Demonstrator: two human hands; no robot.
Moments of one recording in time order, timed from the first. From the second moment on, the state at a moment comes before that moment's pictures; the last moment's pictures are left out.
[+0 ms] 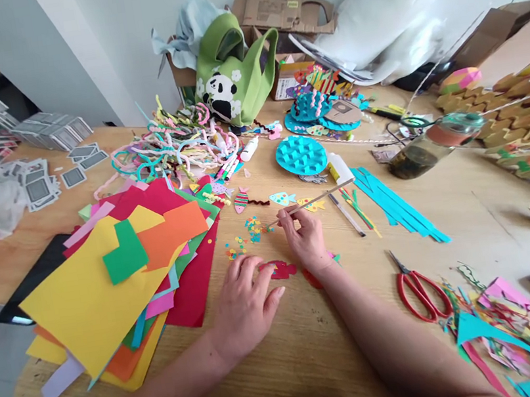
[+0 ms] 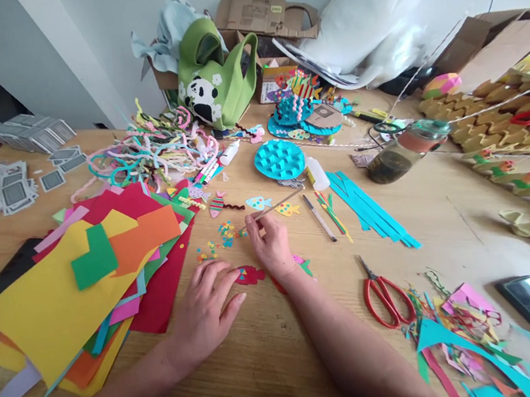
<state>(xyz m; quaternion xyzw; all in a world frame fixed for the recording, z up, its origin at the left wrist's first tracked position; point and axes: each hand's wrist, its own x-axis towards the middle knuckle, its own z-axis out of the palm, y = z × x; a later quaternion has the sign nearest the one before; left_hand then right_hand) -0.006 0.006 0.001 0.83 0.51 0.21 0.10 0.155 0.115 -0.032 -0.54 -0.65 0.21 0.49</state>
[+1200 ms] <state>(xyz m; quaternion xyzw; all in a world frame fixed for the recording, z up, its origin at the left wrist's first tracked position) -0.002 0.115 -0.004 0.69 0.67 0.16 0.23 0.162 0.113 -0.033 -0.50 -0.65 0.20 0.54</state>
